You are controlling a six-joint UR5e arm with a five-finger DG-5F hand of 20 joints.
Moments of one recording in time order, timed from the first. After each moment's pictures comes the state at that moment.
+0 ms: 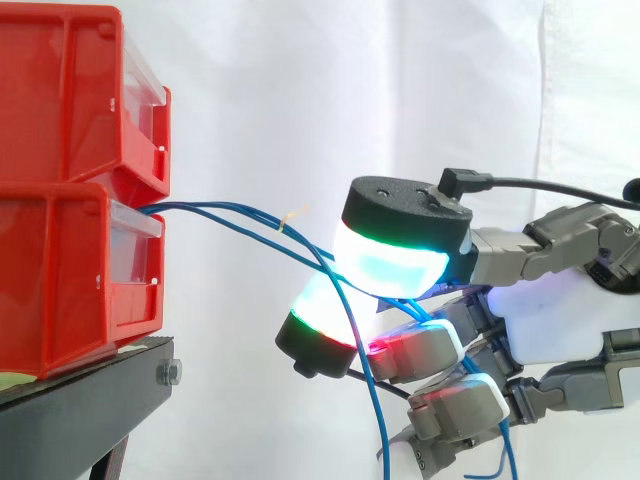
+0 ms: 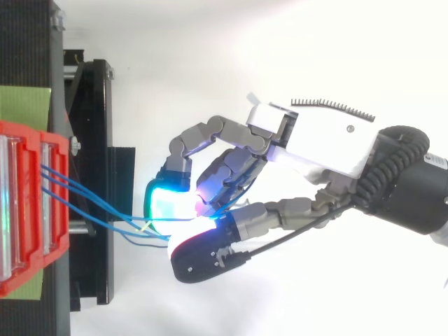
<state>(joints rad) 0.28 -2.29 -1.18 -2.95 -1.01 -0.02</state>
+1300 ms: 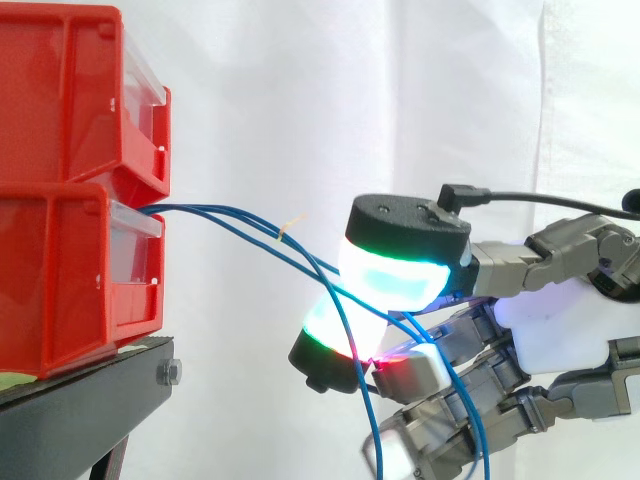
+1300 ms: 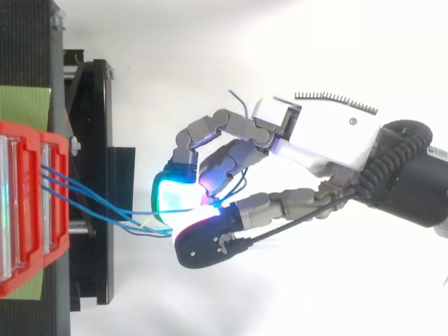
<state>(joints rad) 0.27 -2.29 -1.18 -2.99 -1.01 0.00</state>
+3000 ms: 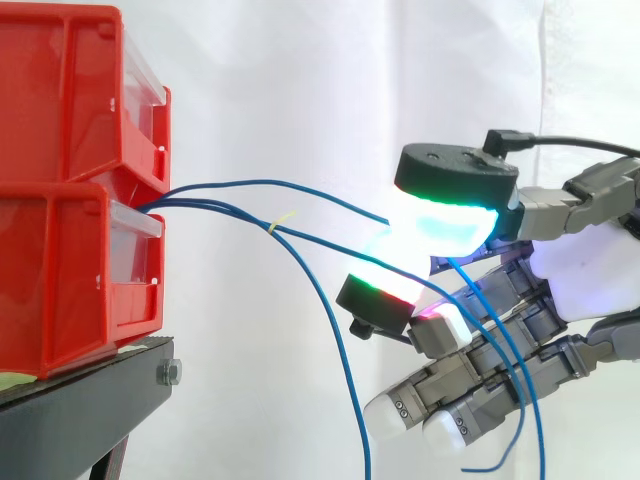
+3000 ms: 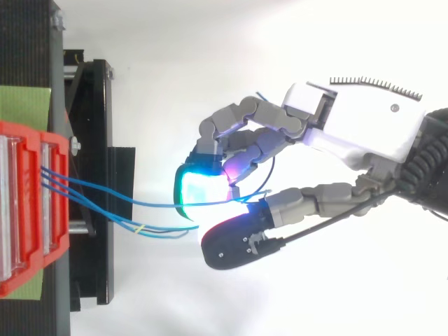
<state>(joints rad) 0.27 -2.22 -1.18 -3.12 -1.01 0.01</state>
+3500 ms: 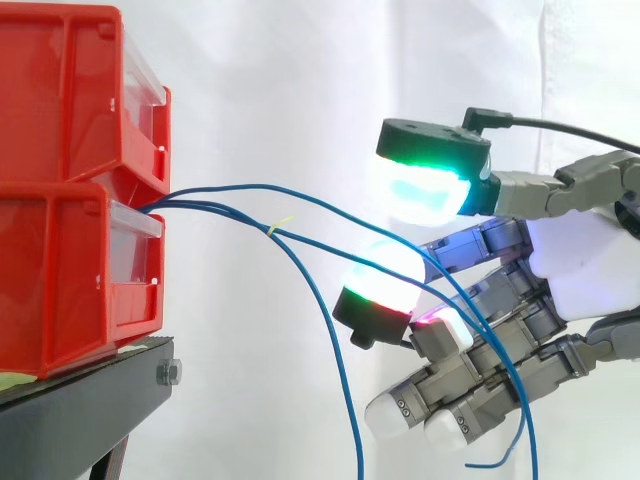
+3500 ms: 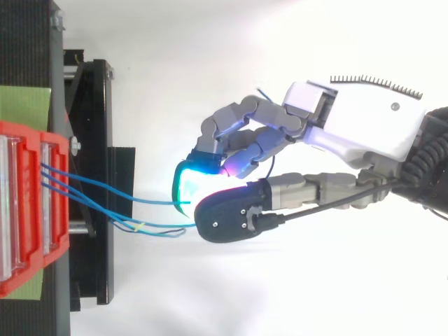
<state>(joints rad) 0.27 -2.22 -1.18 -3.12 -1.01 0.01</state>
